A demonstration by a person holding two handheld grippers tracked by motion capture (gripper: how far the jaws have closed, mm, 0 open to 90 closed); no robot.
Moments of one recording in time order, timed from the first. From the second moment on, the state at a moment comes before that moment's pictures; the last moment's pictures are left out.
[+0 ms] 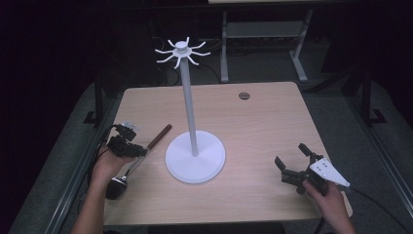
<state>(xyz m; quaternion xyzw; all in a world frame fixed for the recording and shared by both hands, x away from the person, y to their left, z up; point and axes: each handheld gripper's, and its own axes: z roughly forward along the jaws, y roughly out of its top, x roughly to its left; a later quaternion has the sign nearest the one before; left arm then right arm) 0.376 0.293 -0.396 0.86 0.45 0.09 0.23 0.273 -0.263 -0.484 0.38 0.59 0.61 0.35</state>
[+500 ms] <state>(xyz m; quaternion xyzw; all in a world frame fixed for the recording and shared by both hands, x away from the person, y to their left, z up) 0.421 0.273 -0.395 0.88 0.44 0.06 0.17 0.273 -0.263 -0.484 0.38 0.59 0.61 0.35</state>
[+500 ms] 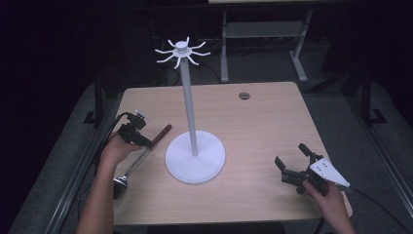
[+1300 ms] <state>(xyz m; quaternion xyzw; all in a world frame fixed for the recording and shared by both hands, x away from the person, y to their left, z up) 0.458 0.259 -0.423 0.90 0.43 0.04 0.09 0.273 -0.263 -0.484 0.38 0.59 0.61 0.35</state>
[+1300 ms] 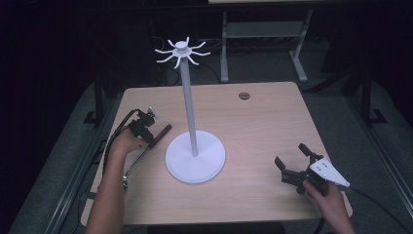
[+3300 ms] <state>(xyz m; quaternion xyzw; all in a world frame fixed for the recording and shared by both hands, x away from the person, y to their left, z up) 0.434 0.277 -0.381 0.87 0.43 0.05 0.24 0.273 -0.262 -0.484 0.38 0.59 0.61 0.35</state>
